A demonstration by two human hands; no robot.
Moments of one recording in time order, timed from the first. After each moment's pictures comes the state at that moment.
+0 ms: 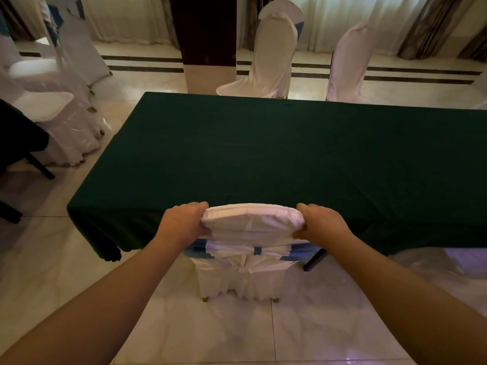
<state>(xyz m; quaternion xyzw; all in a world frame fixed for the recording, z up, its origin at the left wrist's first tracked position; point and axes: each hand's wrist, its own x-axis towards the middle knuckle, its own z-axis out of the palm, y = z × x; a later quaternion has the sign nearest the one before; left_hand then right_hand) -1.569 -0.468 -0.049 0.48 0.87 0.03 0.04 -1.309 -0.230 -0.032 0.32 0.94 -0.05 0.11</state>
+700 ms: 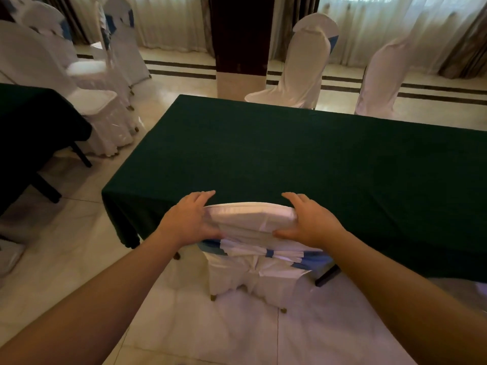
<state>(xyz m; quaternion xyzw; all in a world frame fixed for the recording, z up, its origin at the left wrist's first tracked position) -1.552 -0.511 -0.011 0.39 0.90 0.14 0.14 -1.344 -0.264 -0.001 0.24 0.95 -0.17 0.05</state>
